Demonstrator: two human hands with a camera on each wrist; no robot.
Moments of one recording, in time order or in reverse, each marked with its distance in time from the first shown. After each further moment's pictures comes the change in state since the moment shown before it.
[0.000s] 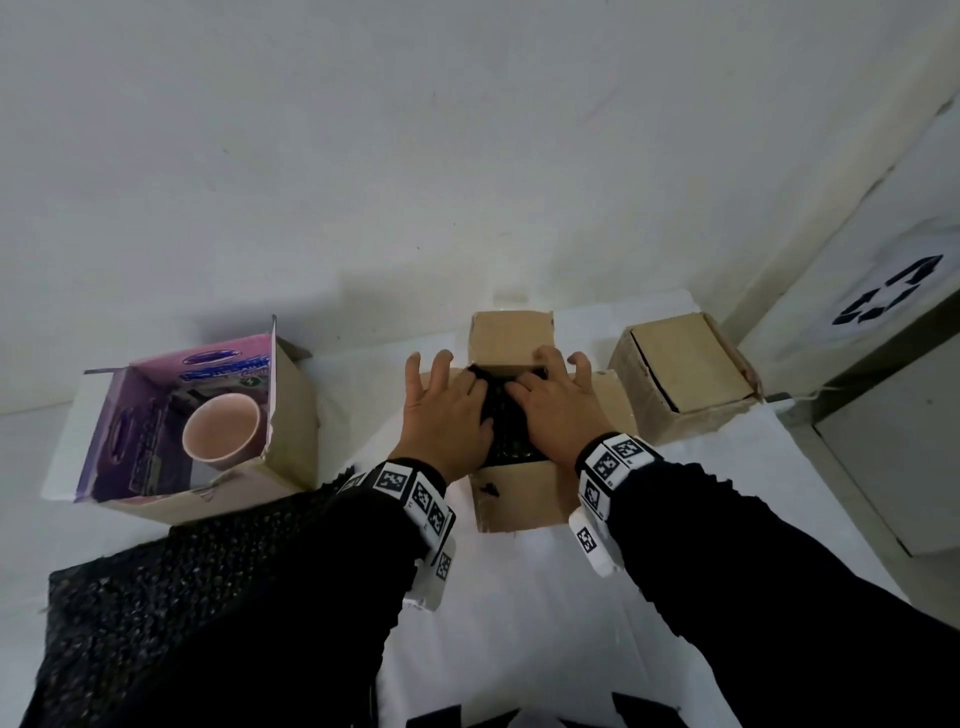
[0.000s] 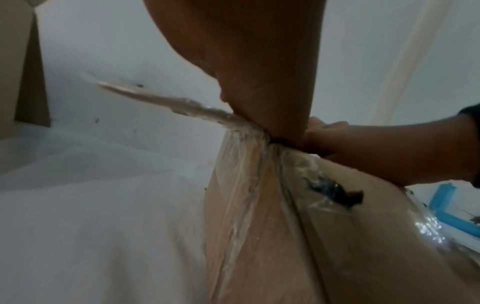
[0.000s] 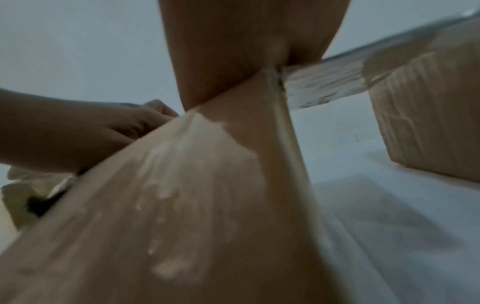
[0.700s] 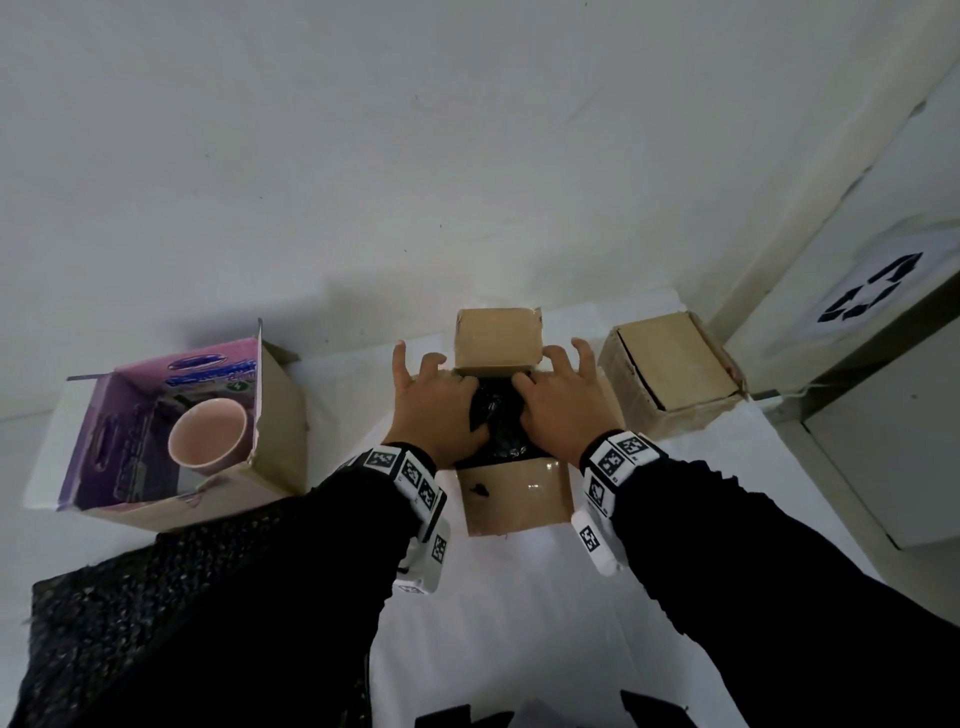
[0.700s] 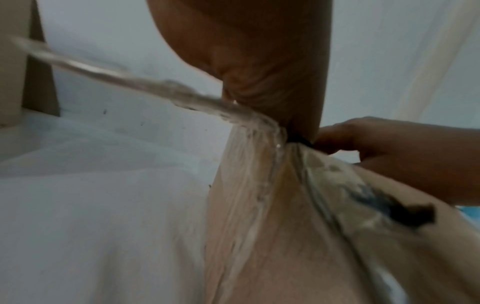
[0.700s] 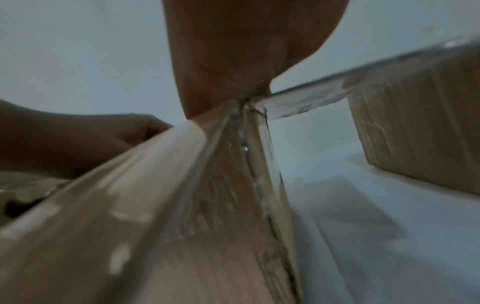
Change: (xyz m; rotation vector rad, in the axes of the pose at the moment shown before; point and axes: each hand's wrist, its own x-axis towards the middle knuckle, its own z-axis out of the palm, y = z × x) left_hand 0.015 -0.005 -0.004 -0.036 -0.024 0.036; right_hand -0.008 0.016 -0.001 -0.034 0.053 0.038
